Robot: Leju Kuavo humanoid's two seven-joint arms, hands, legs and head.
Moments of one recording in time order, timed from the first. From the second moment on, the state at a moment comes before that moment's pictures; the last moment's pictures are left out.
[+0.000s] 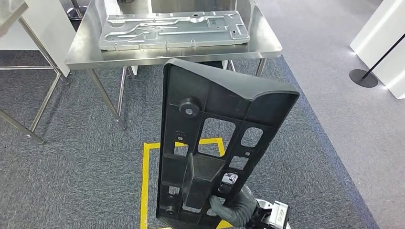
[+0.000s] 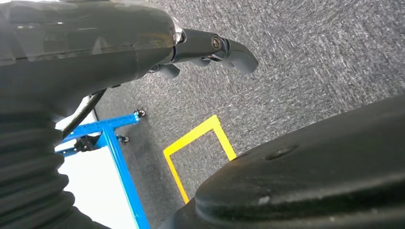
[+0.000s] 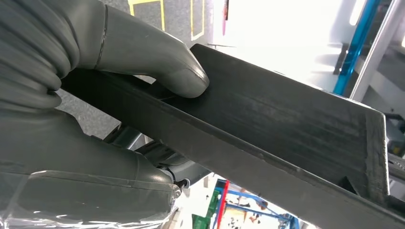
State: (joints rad) left arm 0.02 -0.17 0.88 -0.18 -1.31 0.08 0.00; right arm 0.07 -0.03 0.33 -1.73 0.04 0.55 -0.69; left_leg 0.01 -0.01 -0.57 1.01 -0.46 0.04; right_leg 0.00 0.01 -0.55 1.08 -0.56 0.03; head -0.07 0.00
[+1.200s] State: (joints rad) left arm 0.02 -0.17 0.88 -0.18 -1.29 0.09 0.00; right arm 0.06 -0.06 0.33 -1.70 0.04 0.55 -0.69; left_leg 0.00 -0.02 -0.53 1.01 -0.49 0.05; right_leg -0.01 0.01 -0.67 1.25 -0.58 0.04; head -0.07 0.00
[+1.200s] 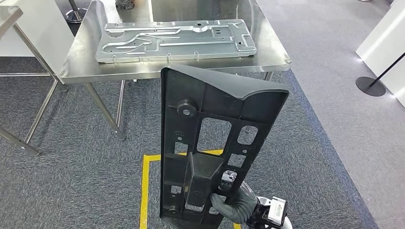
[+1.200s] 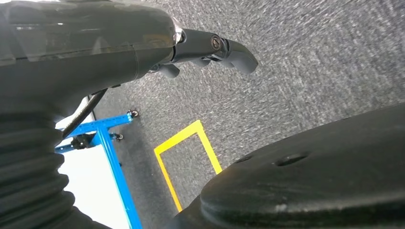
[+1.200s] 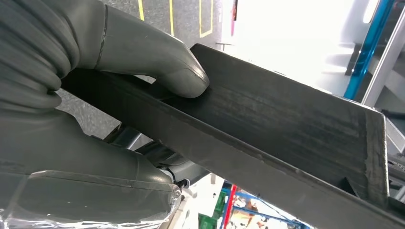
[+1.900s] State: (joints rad) left arm 0.02 -0.17 0.90 -0.18 -1.29 0.09 0.00; right arm 0.07 -0.06 0.34 -1.70 0.05 0.55 -0.69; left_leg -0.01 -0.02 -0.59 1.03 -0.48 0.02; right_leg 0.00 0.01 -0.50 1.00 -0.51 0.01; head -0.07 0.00
